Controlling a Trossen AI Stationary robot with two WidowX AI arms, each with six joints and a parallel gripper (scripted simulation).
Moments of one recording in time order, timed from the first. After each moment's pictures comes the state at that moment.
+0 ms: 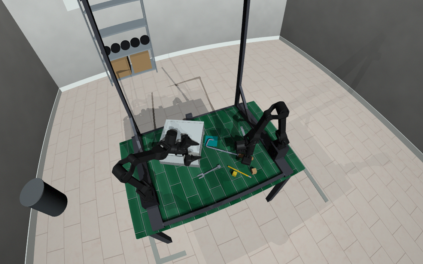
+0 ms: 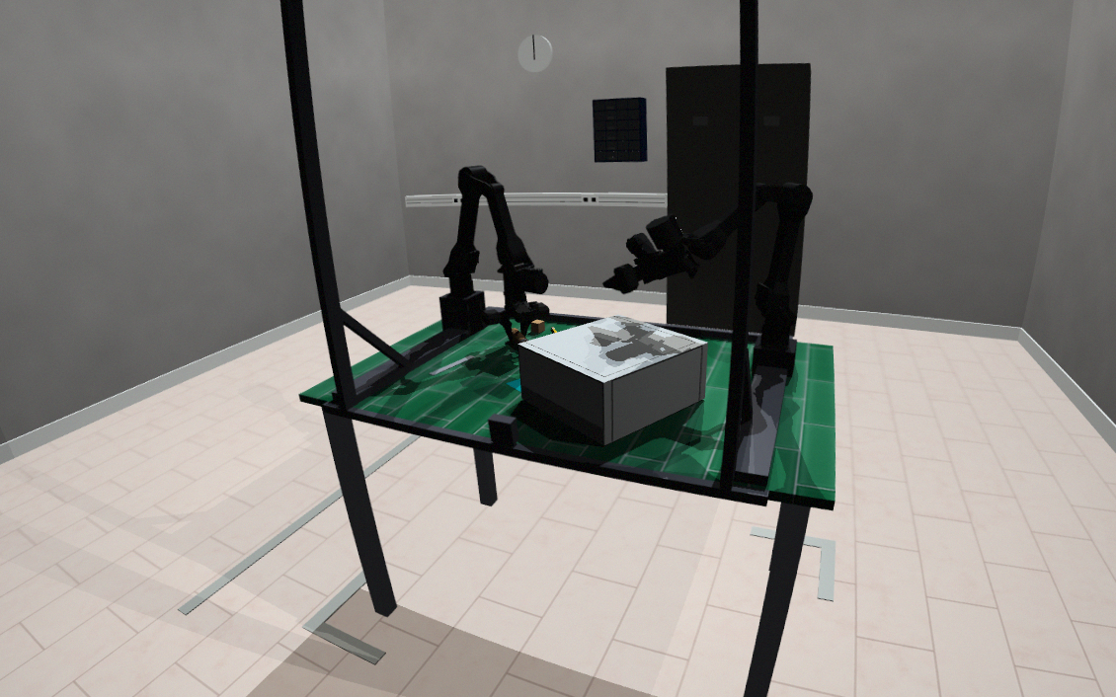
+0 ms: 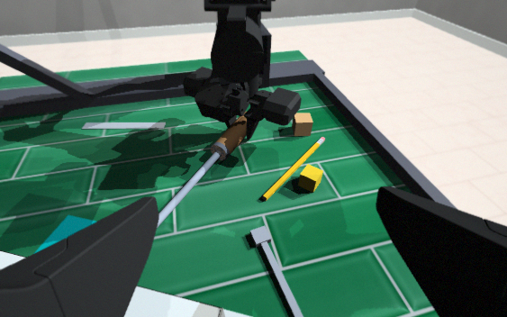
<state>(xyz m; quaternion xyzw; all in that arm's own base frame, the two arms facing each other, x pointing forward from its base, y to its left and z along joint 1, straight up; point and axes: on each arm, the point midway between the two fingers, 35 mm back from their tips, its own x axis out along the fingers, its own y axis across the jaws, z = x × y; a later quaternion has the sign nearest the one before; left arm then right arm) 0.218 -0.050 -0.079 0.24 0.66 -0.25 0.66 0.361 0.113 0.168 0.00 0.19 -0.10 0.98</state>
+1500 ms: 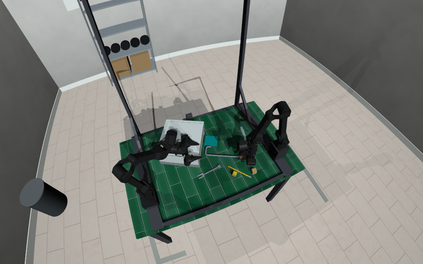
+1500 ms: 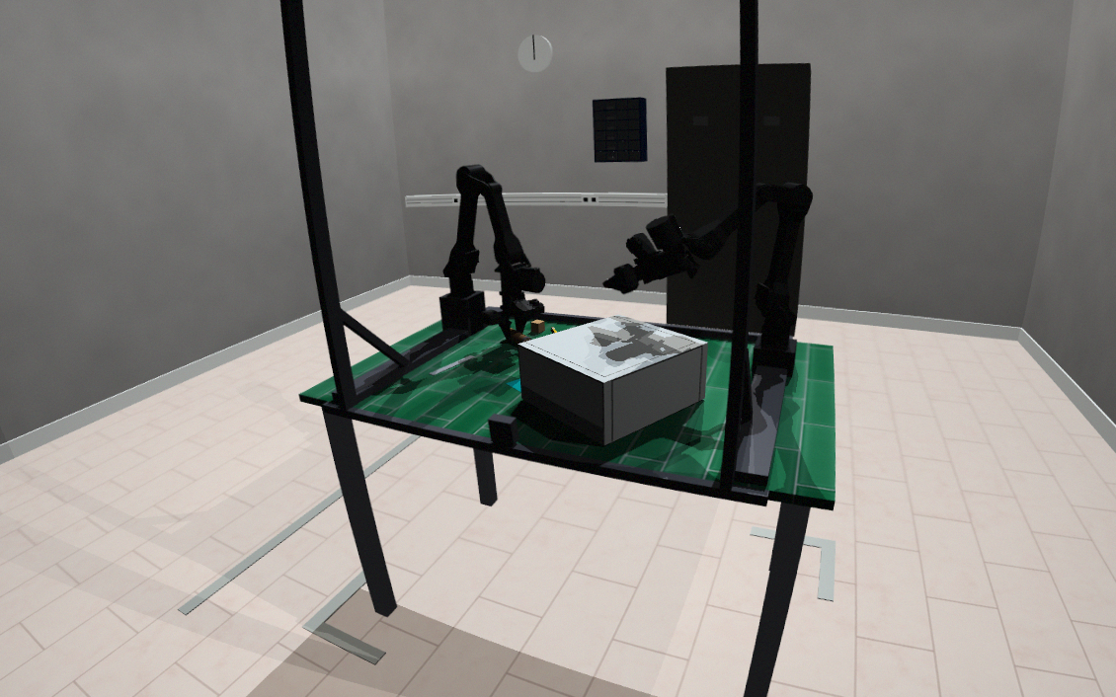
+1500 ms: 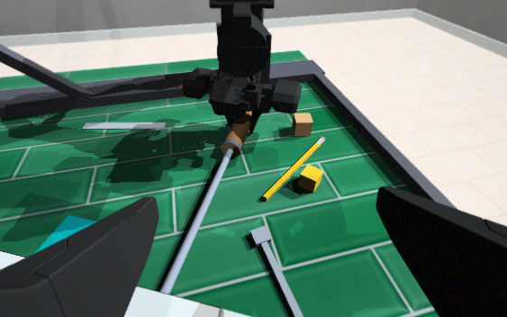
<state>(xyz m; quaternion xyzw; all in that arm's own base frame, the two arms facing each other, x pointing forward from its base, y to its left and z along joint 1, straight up) 0.205 -0.044 -0.079 0.16 0.69 -0.17 0.68 0.361 0.113 0.168 0.00 0.19 -0.10 0.98</state>
